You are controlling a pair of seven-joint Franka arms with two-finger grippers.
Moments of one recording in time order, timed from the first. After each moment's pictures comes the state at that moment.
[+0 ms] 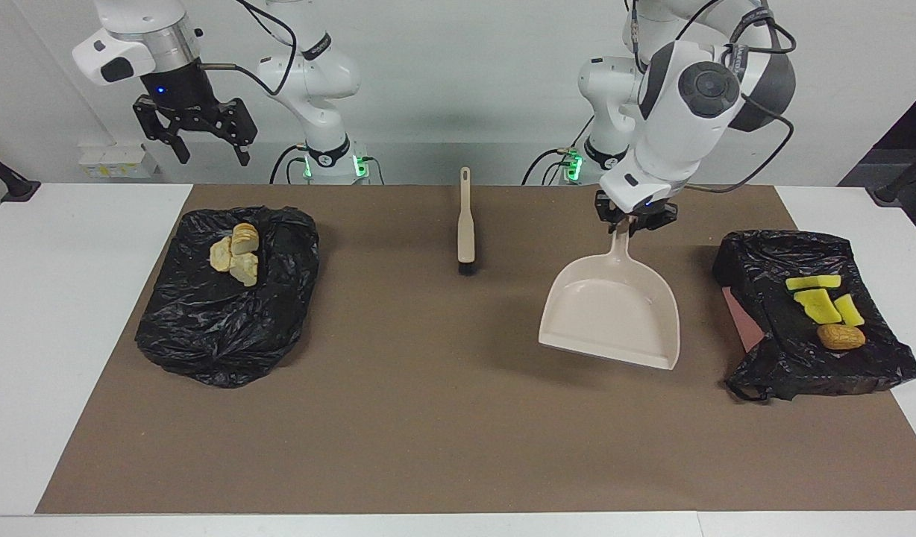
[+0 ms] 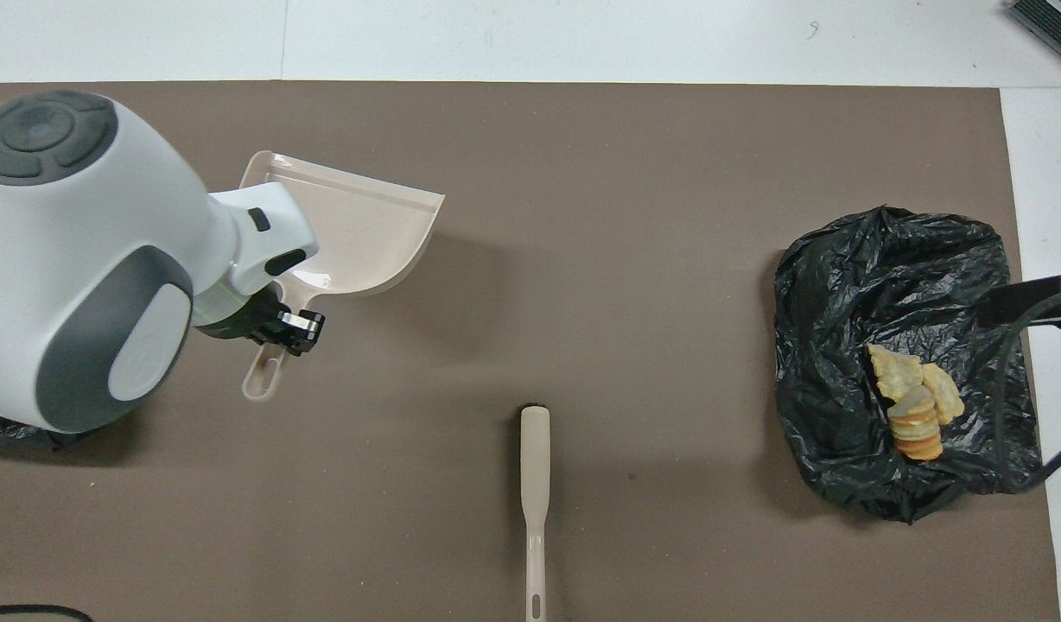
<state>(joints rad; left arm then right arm) -0.24 0.11 -0.14 -1.67 -0.03 1.60 -0.08 0.05 -0.10 -0.06 -1.55 -0.02 1.48 0.05</state>
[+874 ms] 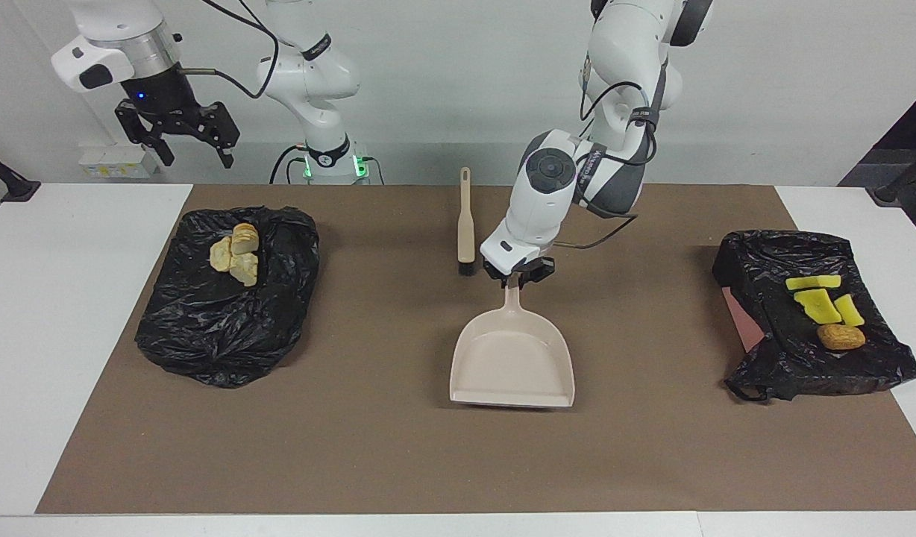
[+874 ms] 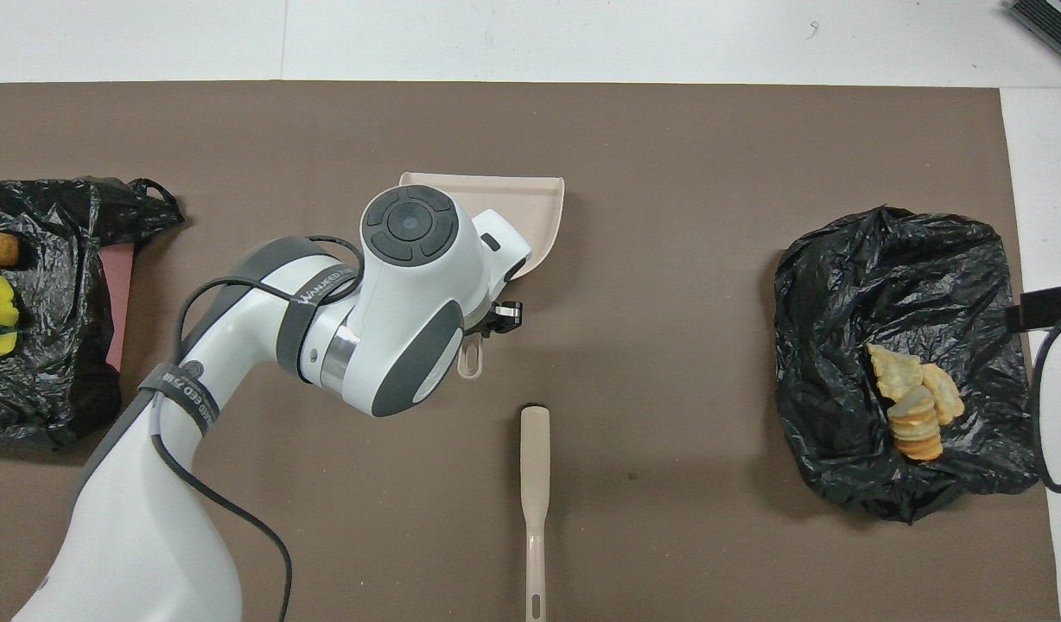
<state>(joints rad) -0.48 0.37 -0.14 -1.67 -0.05 2.01 -0.48 0.03 -0.10 -0.09 -1.56 -0.02 1.48 -0.01</state>
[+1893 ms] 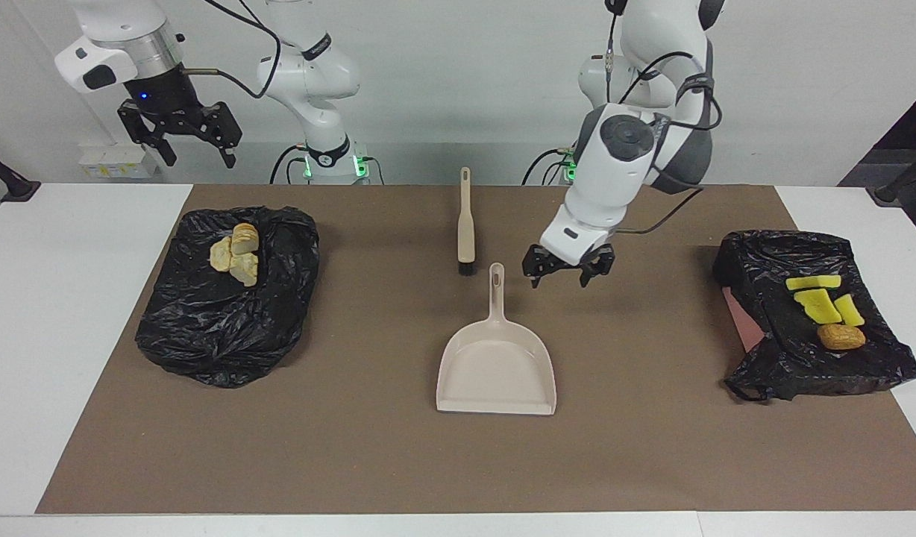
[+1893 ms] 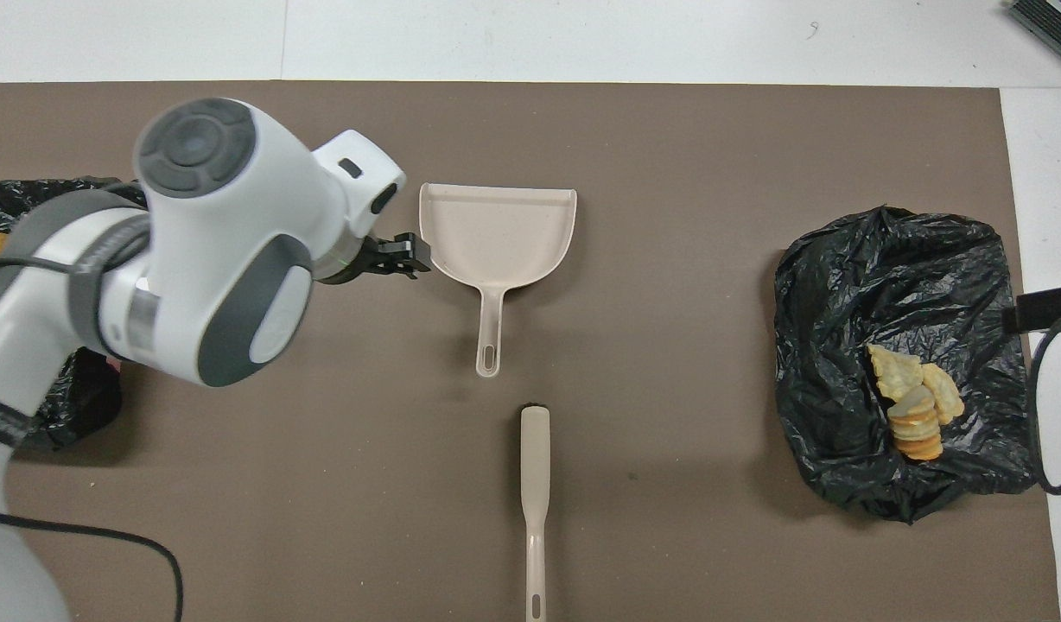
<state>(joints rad) -0.31 0.22 -0.10 -1.63 -0.05 1.89 -0.37 0.03 -0.10 -0.09 -1.57 -0.02 1.48 -0.01</state>
